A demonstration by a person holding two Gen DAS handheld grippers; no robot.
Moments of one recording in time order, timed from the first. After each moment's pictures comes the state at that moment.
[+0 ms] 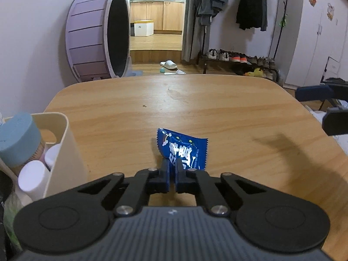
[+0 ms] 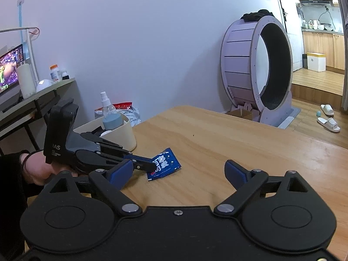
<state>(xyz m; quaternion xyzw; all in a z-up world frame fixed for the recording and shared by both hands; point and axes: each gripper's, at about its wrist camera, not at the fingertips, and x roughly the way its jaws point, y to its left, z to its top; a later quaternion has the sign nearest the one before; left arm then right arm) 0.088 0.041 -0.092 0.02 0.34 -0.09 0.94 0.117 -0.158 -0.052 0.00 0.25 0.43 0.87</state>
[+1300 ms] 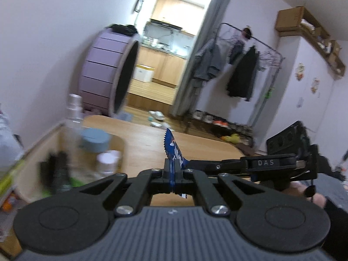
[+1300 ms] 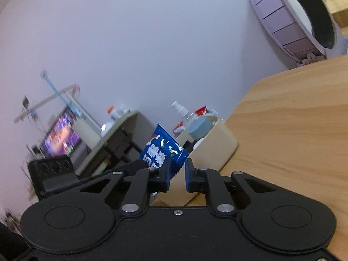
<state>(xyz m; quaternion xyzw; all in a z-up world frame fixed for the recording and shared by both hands) -0.054 0.107 -0.005 -0.13 0.21 -0.10 0.97 0.114 -0.082 -0.075 0.22 0.32 0.56 0.73</state>
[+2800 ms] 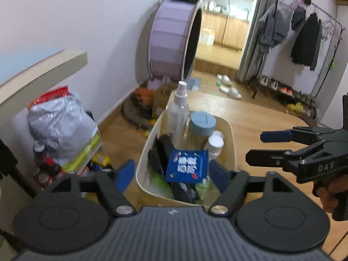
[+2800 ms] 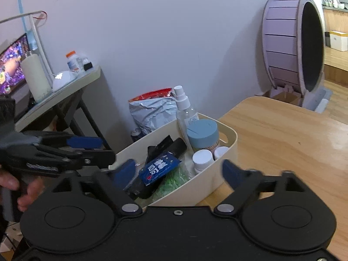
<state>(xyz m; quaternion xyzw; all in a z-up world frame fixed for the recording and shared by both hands) -0.056 0.190 0.027 -0.08 0.34 0.05 0.93 0.069 0.039 -0.017 -0.01 0.33 0.45 0.83</state>
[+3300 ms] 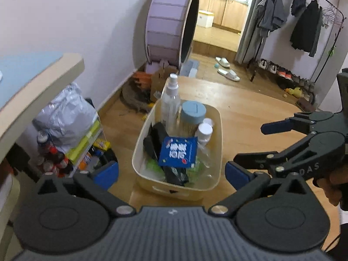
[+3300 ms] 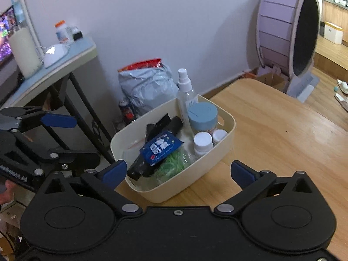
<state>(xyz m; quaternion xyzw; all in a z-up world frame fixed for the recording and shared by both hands) -0.059 0.185 0.048 -0.08 0.41 0.05 0.91 0.058 0.062 0.013 -0.09 0.41 0.41 0.81</state>
